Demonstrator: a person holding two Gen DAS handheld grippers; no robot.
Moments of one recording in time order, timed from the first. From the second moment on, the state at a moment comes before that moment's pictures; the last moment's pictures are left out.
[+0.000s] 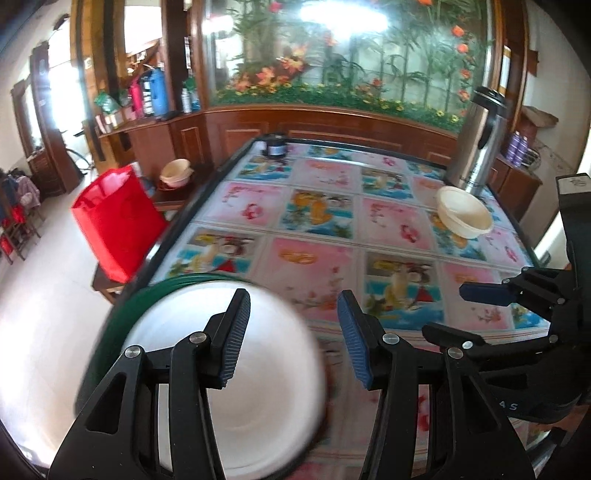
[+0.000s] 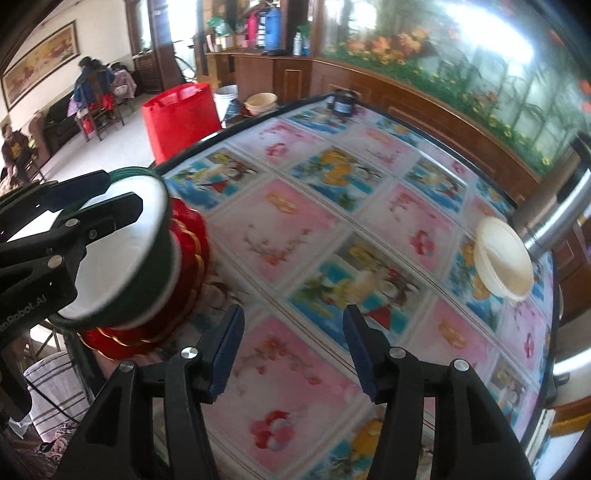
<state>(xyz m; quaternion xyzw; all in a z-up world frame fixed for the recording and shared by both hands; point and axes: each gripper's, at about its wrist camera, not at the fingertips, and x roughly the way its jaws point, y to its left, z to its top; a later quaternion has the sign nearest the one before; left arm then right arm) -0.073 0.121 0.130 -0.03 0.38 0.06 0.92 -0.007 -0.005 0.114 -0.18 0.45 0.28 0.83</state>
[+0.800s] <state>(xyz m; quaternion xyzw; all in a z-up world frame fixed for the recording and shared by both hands) 0.089 -0.038 0.078 -0.02 0.46 -0.02 0.89 0.100 -0.217 0.068 -0.03 0.52 0.12 0.84</state>
